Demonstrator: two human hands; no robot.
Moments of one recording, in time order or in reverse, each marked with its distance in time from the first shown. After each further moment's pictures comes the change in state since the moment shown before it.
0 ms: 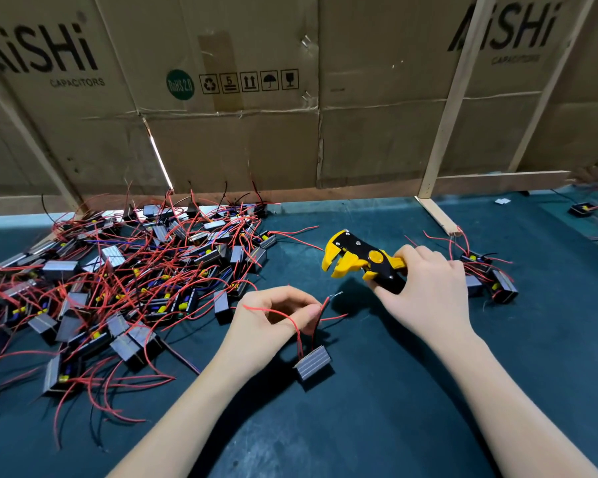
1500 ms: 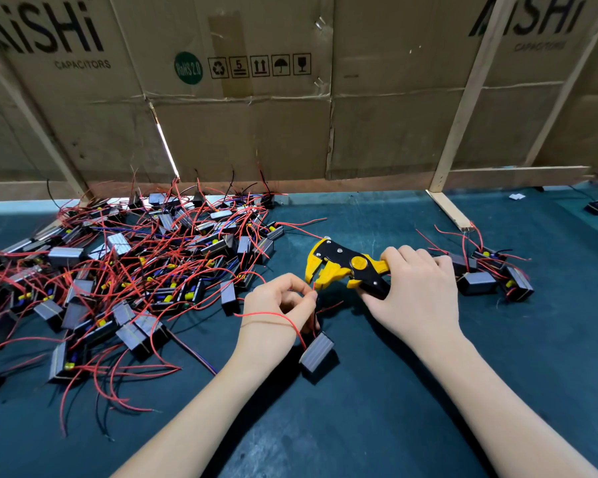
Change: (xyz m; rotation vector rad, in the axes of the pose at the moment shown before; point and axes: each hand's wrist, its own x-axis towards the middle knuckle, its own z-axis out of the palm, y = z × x) left_hand 0.005 -0.012 0.013 0.104 0.204 -0.043; right_hand -0.010 -0.026 0.008 -0.145 0.012 -0.145
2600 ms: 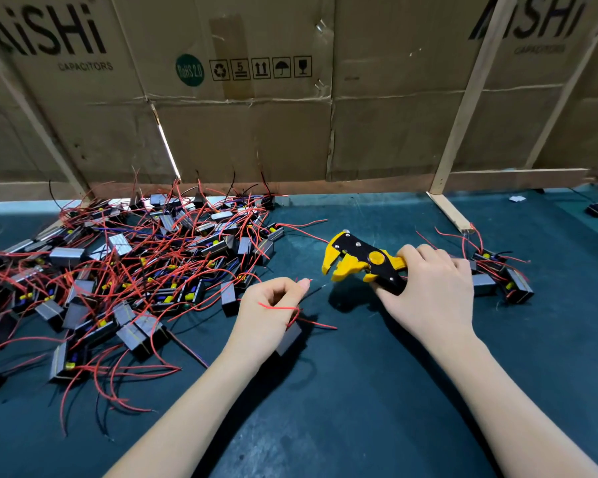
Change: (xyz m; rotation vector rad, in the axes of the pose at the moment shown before) left_hand 0.005 -0.002 -0.007 -0.174 -0.030 -0.085; right_hand 0.002 0.015 0.003 0.018 0.021 0.113
